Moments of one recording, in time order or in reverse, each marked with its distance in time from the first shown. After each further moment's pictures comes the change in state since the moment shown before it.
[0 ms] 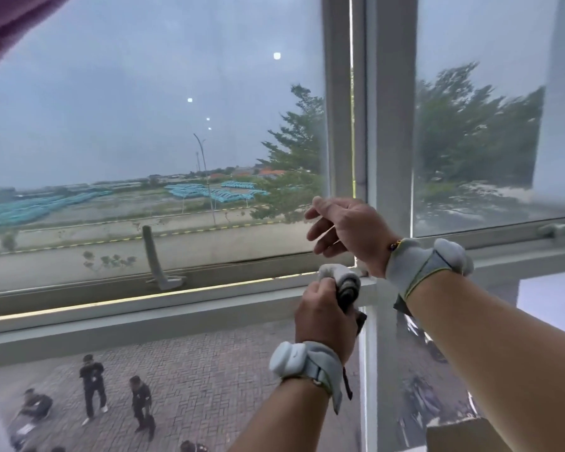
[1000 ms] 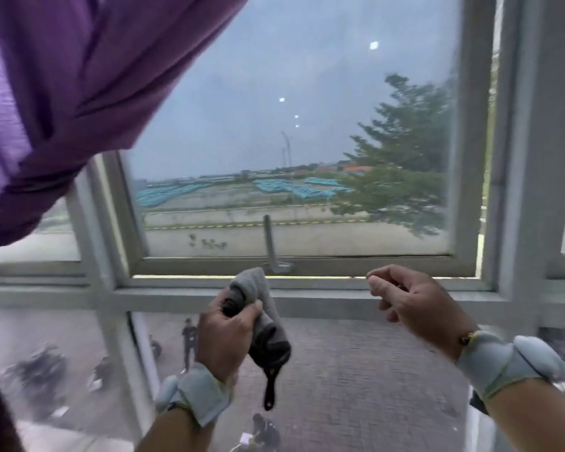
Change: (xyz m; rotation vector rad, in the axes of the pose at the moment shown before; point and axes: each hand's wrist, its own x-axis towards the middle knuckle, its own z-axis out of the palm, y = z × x) left_hand -0.018 -0.133 -0.225 -0.503 0.357 -0.619; right_hand -0.030 0.067 0.085 -0.149 -0.118 -0.057
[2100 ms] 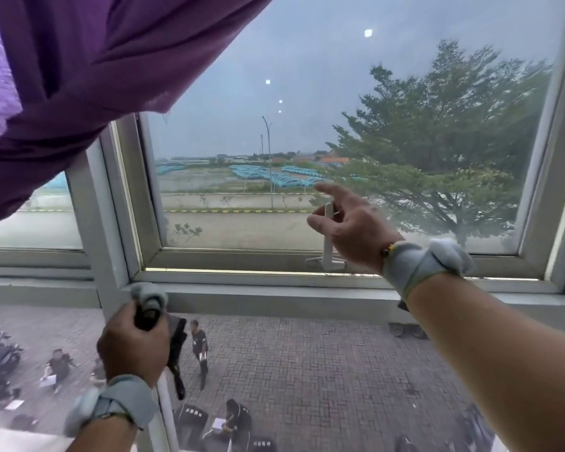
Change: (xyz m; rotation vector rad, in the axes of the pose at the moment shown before) left_hand 0.121 -0.061 -0.166 0.746 0.396 0.368; right_hand 0.089 -0.112 0.122 -0.215 -0.022 -0.194
